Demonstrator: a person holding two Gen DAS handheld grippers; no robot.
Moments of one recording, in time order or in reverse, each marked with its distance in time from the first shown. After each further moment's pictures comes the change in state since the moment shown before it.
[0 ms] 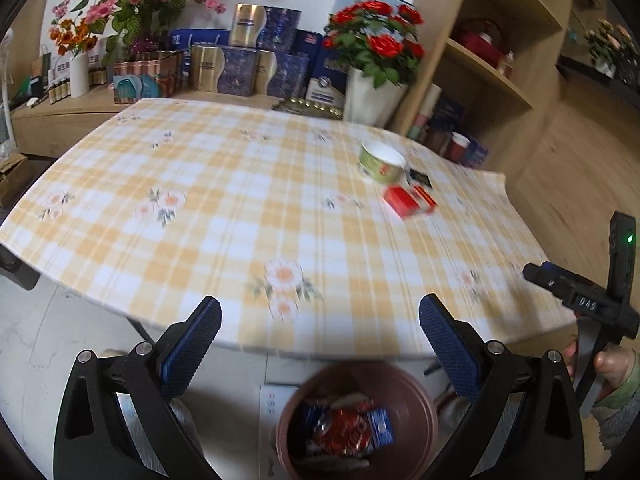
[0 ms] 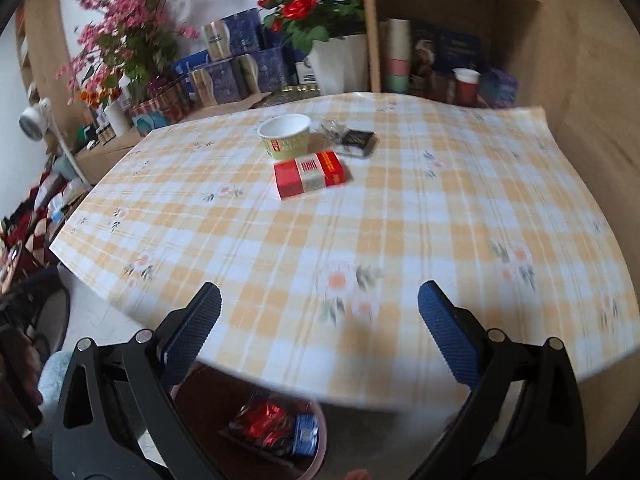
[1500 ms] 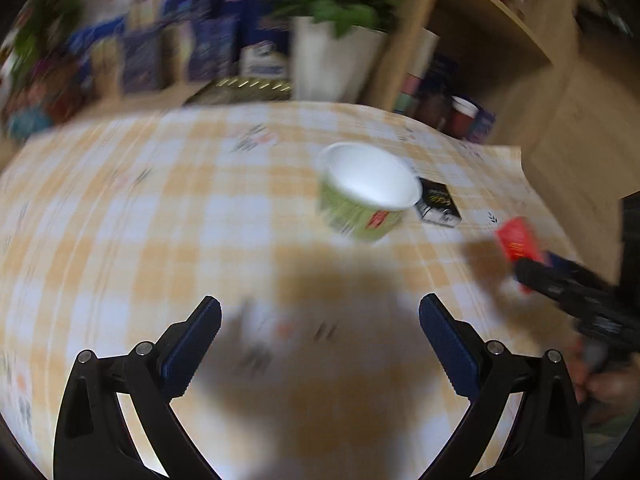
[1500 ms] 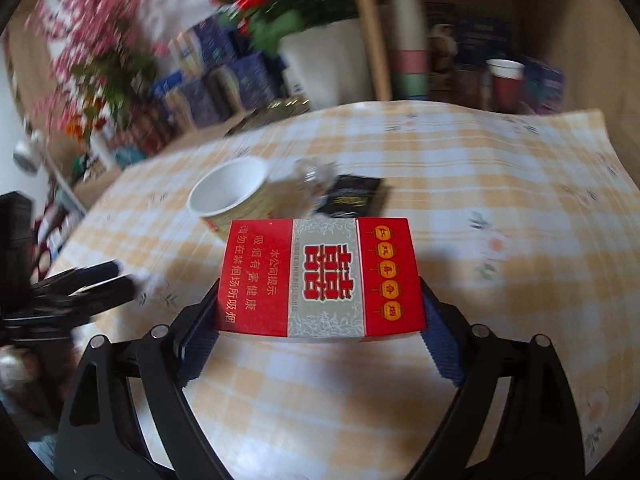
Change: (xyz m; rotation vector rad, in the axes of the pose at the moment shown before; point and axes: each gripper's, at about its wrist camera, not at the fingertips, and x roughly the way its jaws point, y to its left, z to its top) left arm 0.242 -0.069 0.116 0.205 0.113 -0.077; right arm 0.145 -0.060 0.096 0.096 -0.035 0.075
